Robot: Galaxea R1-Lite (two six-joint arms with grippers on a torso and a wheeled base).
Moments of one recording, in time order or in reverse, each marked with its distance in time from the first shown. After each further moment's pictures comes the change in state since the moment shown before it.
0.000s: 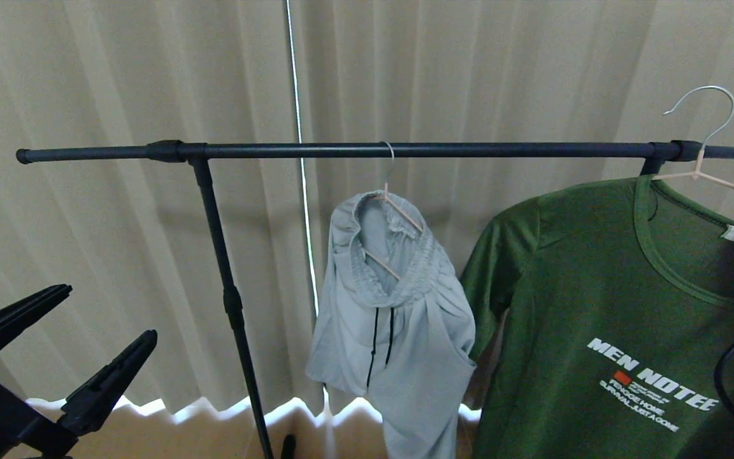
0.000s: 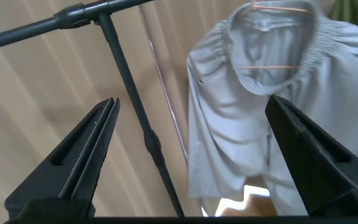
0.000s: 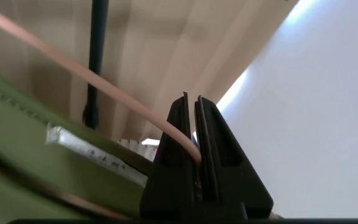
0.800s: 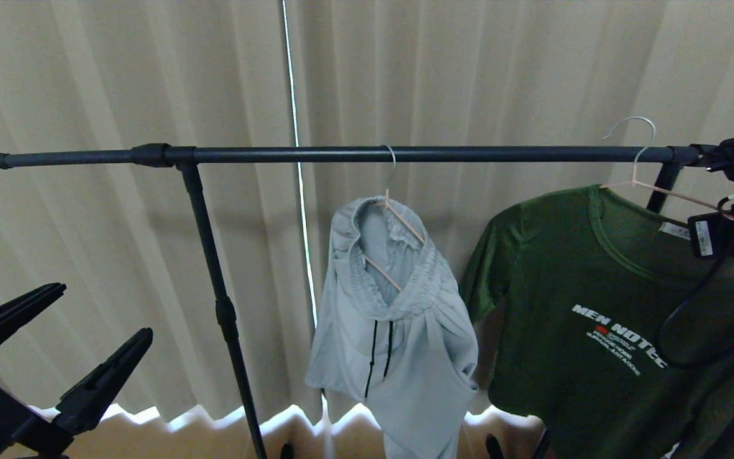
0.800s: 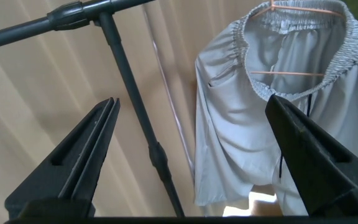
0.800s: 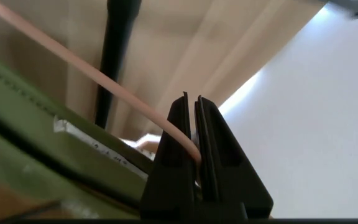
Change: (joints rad) left arm 0.011 -0.005 0.000 -0.001 0.000 -0.003; right arm 0.000 0.307 -0.160 -0.036 -0.048 0.010
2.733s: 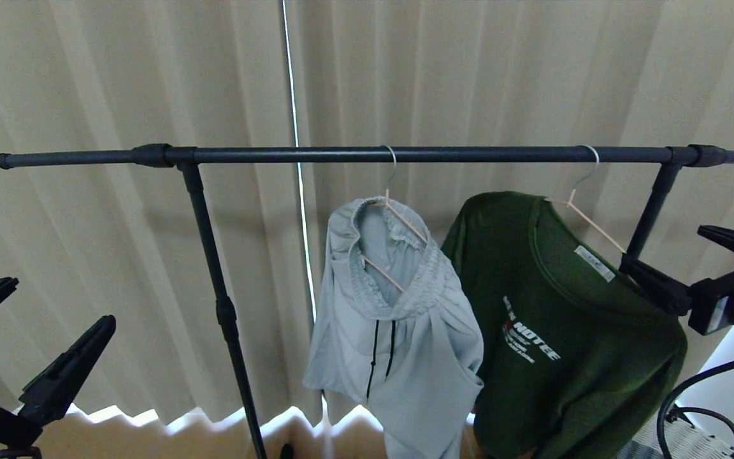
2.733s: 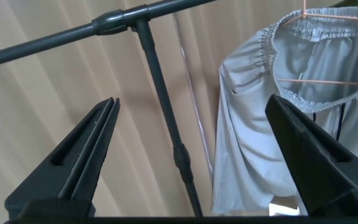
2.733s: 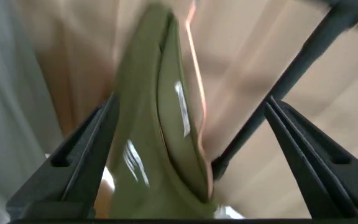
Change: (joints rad) left arm 0.101 -0.073 0.000 0.012 0.004 -0.007; right arm 0.157 -0.330 0.545 -0.488 0.511 0.002
